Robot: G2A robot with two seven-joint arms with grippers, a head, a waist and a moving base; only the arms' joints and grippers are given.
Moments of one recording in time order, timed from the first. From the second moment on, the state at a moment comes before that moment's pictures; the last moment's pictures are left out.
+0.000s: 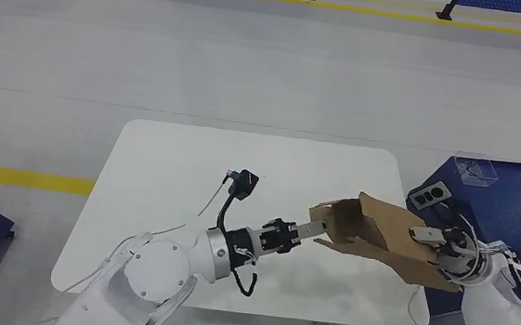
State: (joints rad) left arm 1.04 -1.23 -0.95 -2.02 -0.09 0.36 -0.60; right arm -1.30 -0.92 1.63 -1.63 1.23 0.18 1.50
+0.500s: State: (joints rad) left arm 1.02 -1.24 -0.91 -1.99 -0.11 0.34 -0.62; right arm -1.28 -0.93 1.61 -1.63 1.24 0.18 1.50
